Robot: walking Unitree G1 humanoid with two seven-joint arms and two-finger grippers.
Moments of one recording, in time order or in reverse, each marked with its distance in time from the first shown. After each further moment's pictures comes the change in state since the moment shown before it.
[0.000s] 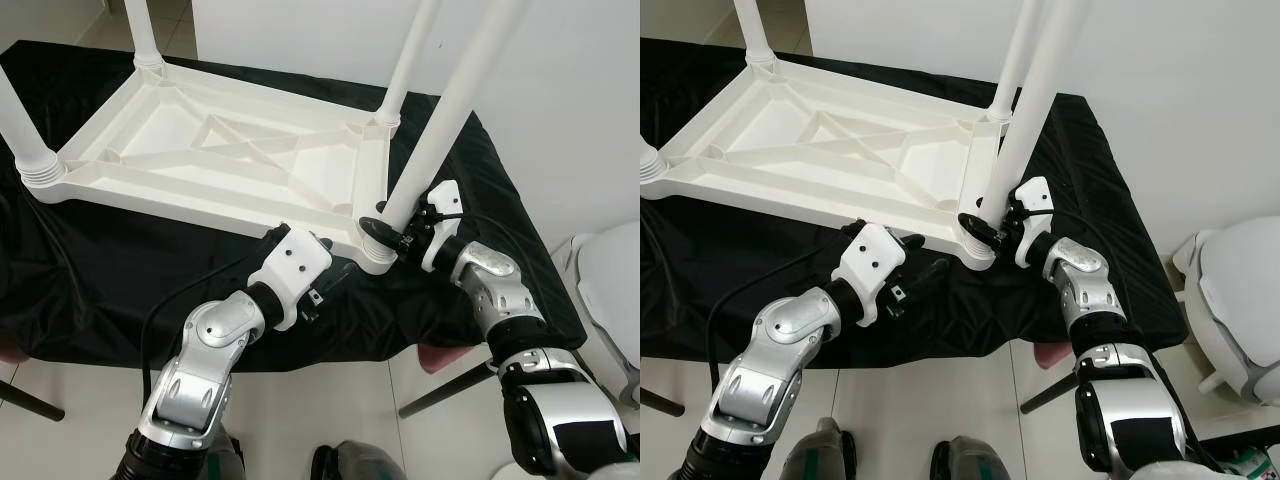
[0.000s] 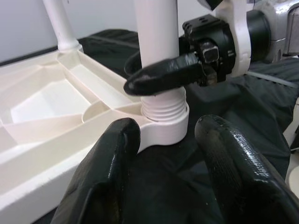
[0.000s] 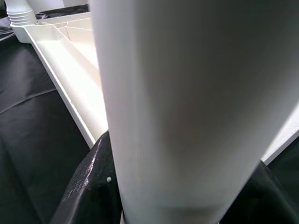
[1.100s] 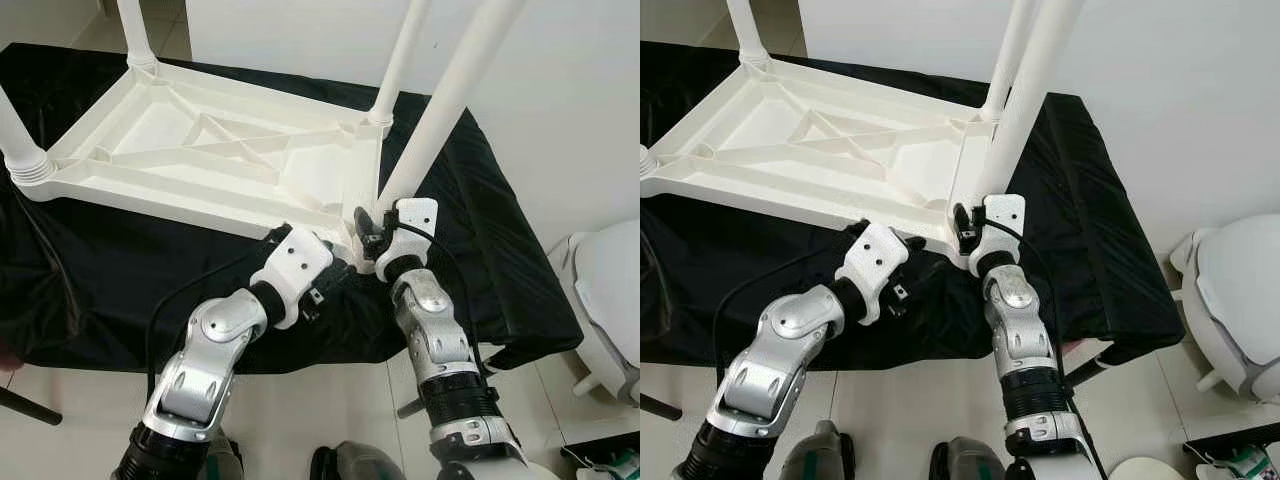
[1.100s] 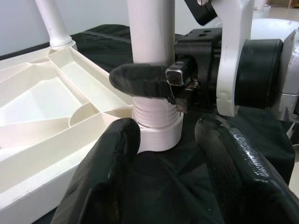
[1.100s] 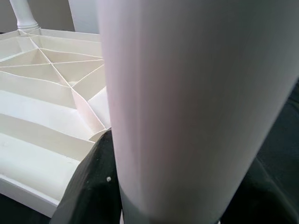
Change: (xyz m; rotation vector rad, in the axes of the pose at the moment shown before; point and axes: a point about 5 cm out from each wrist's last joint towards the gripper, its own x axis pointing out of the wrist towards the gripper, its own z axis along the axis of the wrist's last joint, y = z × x) left arm 0.006 0.003 -0.002 -0.004 0.008 -0.005; right arm 0.014 0.054 0.000 0.105 -0.080 -0.600
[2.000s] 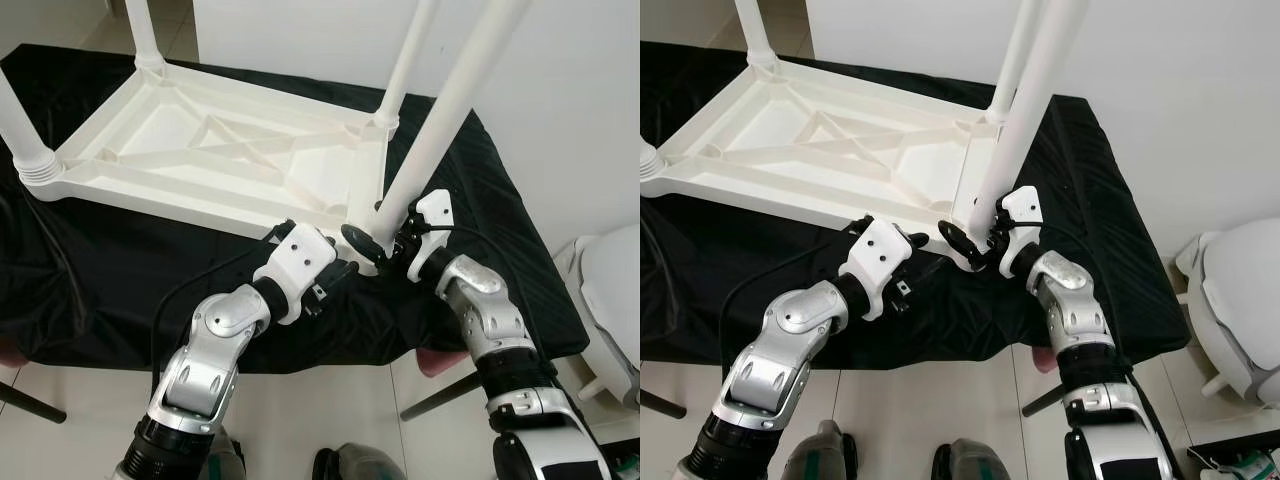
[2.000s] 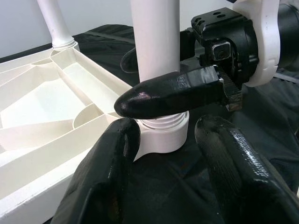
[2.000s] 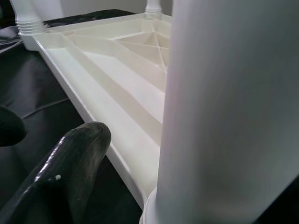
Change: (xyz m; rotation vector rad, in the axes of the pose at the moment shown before) left arm 0.006 0.002 -0.001 0.012 -0.002 -0.006; right arm 0.005 -0.032 0.010 -0.108 0.063 0.604
